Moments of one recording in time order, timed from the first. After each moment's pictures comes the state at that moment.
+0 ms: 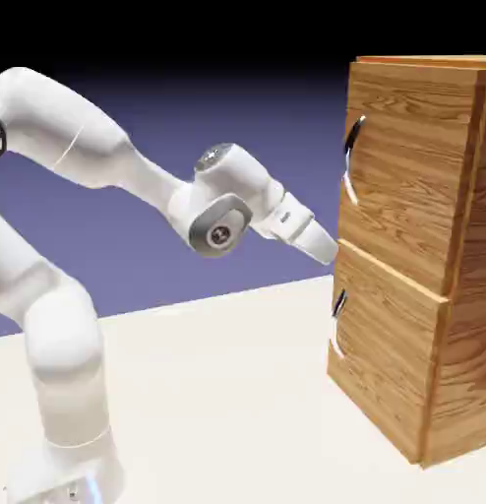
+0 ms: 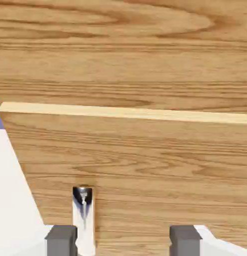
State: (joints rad) arm -0.02 -0.58 0.03 -2.79 0.12 3.03 0.65
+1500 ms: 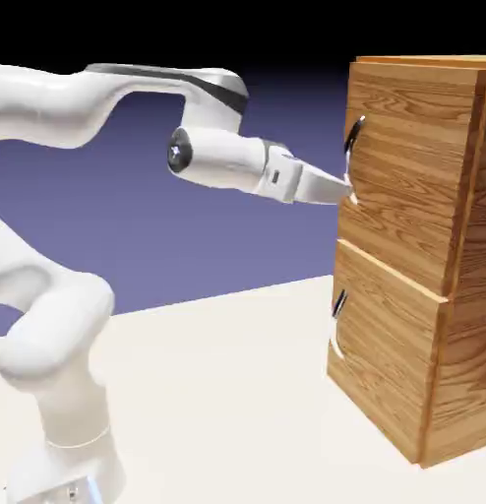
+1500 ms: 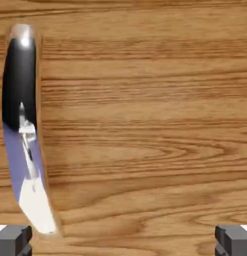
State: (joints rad) arm -0.55 -0.75 0.59 -2.50 2.07 2.95 -0.90
